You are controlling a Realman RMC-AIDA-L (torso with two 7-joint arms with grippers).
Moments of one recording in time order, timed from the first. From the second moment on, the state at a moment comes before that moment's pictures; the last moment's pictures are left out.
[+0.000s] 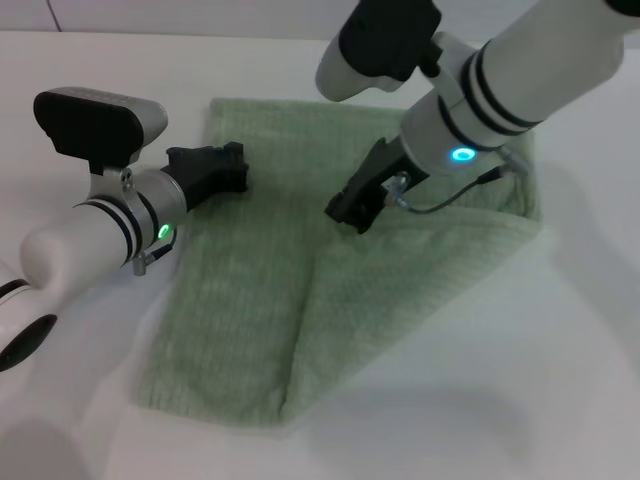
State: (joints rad) left arm -0.64 -2.07 -1.03 -0.34 2.89 0.41 -0.55; right arm 0.94 2.08 -1.69 -0.93 0.83 1.16 -0.70
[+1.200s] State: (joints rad) left arm -0.64 -2.06 -1.03 -0.34 2.88 0.41 -0.55; right arm 0.64 2.08 -1.64 -1.68 0.71 1.76 -0.70
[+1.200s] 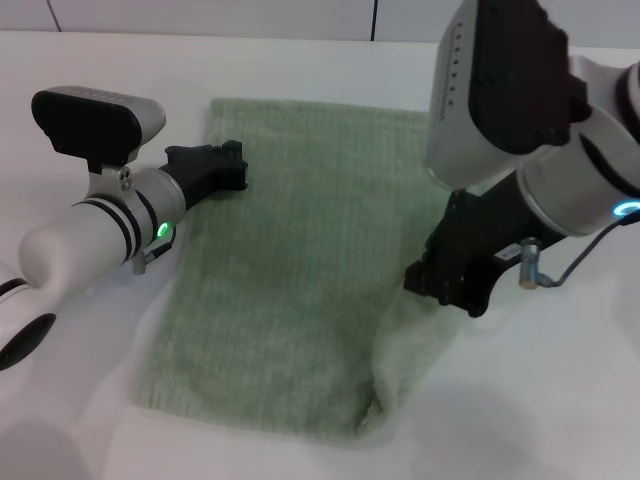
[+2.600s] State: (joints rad) left arm -0.64 -2.06 -1.04 -0.34 2.89 0.41 -0.55; right arm 0.89 2.02 -2.10 -1.37 0.78 1.82 -0.43
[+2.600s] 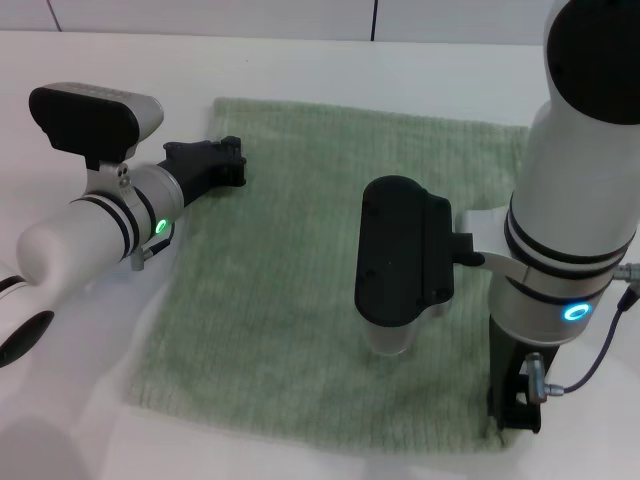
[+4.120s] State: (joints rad) left arm -0.62 -2.06 -1.06 -0.35 2.88 0.46 -0.55; right arm 0.56 2.08 -1.81 -1.74 0.28 1.16 -0.59
